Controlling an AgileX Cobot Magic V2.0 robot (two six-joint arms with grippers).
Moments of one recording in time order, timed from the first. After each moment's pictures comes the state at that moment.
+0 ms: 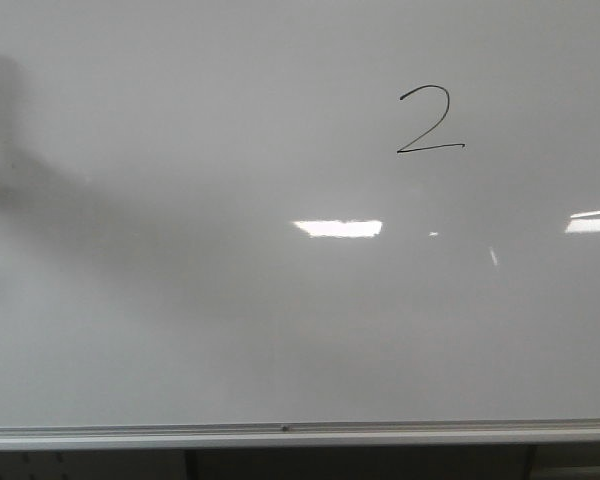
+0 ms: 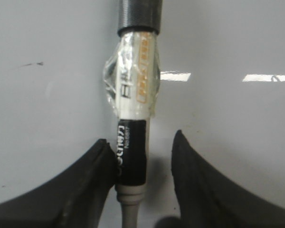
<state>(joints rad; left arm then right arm) 0.09 1.76 -0.52 0.31 -1.00 -0.27 0.57 0.82 -0.80 0.14 0.97 -0.41</state>
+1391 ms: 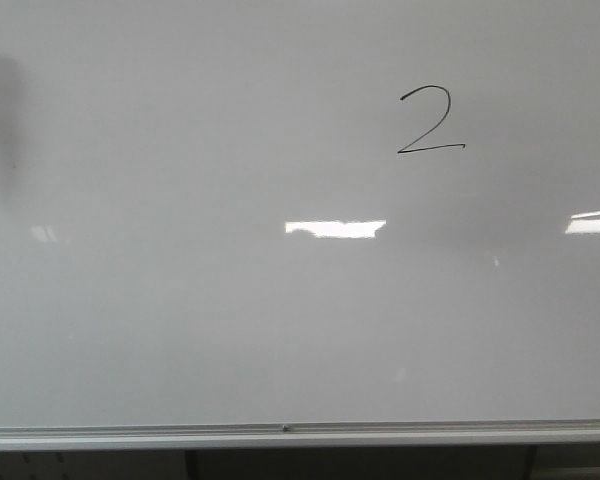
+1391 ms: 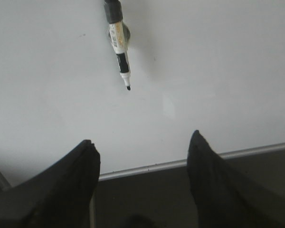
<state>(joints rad) -0.36 0.81 -0.96 0.31 1.00 -0.26 0.57 0.72 -0.80 -0.12 0.96 0.16</state>
